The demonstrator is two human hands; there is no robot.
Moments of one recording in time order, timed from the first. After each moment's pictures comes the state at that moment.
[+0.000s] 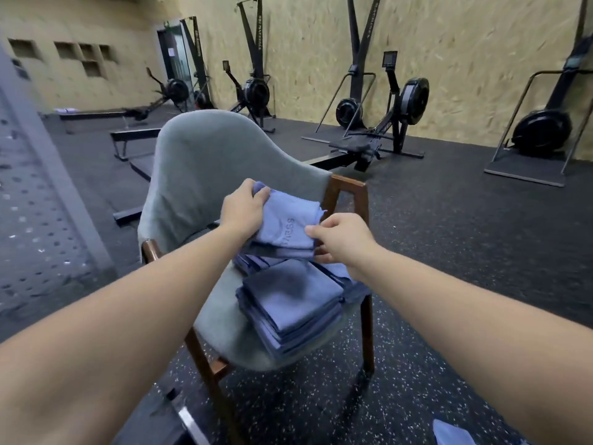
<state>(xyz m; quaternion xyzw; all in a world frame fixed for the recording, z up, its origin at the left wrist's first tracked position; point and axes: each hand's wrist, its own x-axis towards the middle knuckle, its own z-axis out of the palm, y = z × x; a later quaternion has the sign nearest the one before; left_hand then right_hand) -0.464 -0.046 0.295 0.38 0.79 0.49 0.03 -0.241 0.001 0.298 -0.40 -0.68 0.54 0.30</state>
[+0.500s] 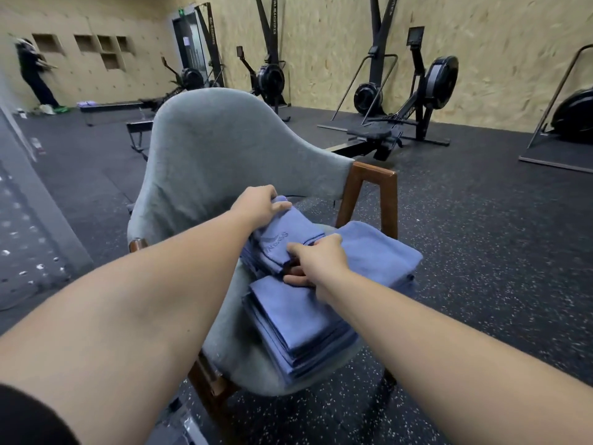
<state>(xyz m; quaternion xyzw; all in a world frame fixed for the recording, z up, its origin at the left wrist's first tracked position) -0.548 0.025 0.251 0.48 0.85 0.22 0.00 -0.332 0.003 0.223 -0.44 -0.56 0.64 0.28</state>
